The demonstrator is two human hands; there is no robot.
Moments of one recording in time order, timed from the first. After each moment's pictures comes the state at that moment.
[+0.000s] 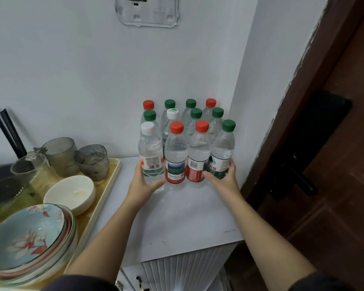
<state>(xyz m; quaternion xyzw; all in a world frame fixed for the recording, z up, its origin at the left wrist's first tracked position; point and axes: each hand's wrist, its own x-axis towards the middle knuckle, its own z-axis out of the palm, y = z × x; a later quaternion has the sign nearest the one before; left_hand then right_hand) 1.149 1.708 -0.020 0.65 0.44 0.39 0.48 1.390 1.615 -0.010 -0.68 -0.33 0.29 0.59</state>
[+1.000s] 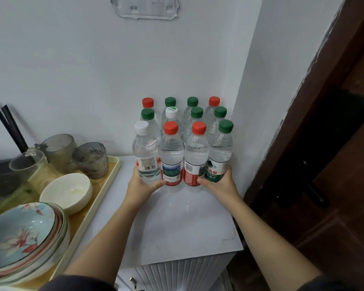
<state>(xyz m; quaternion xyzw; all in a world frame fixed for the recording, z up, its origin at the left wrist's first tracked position) 1.160 1.714 -0.022 0.65 0.47 0.39 0.45 1.406 1.630 -0.025 -0.67 -0.39 0.32 0.54</state>
